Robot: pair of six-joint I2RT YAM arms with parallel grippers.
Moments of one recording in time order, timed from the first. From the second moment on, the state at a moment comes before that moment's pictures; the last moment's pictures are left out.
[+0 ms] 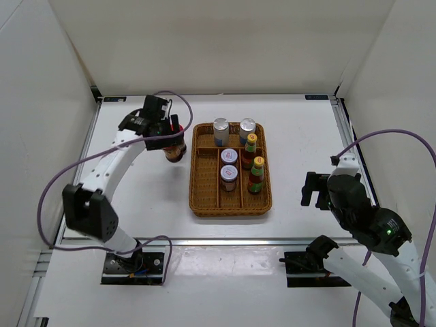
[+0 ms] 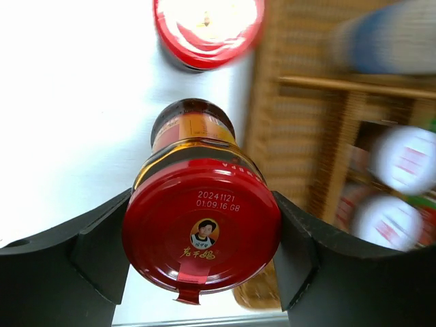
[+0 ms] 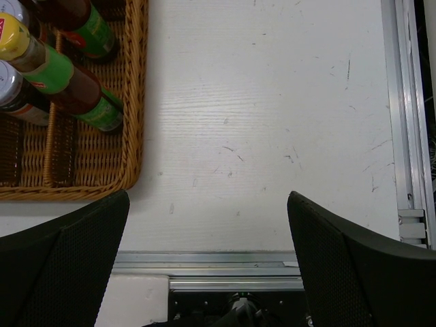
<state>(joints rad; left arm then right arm) -0.31 1.60 1.45 -0.83 -0.08 -0.41 0.69 0.54 1.00 -1.13 0.51 0.41</state>
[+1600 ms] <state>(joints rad) -0.33 1.54 1.65 -0.74 -0.13 -0.43 0.70 0.50 0.98 -1.13 0.51 0.41</state>
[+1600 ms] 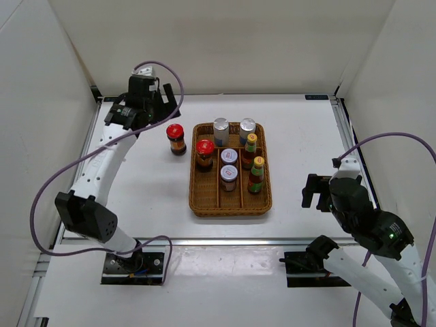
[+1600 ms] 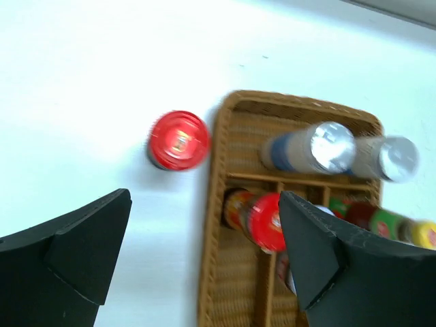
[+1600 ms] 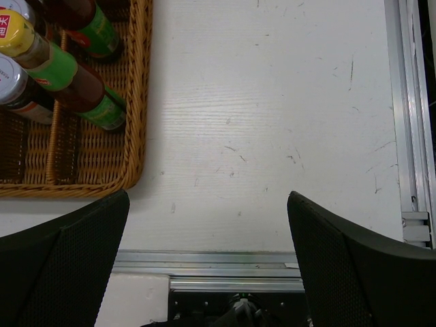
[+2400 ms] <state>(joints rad) -0.27 2.02 1.72 -0.76 -0.09 -0.36 0.72 0.53 0.98 -1.13 0.51 0.41</state>
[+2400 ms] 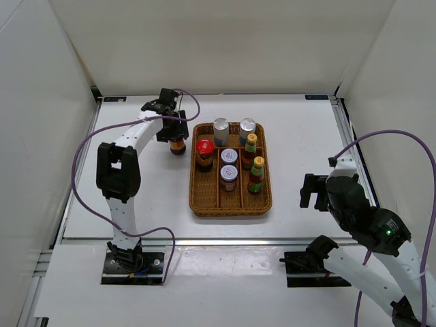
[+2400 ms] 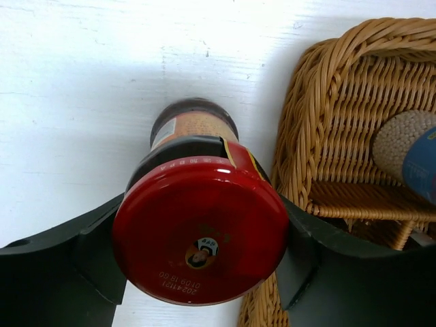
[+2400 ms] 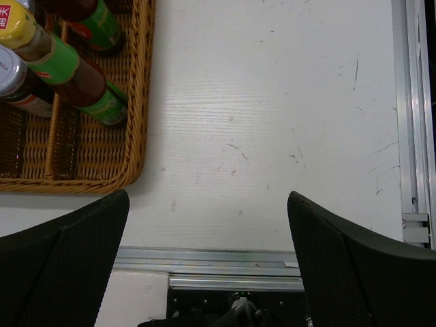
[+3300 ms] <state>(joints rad) -0.63 1.10 1.32 -0.82 -0.05 -0.38 0.72 0.53 0.98 -1.13 0.51 0.41</state>
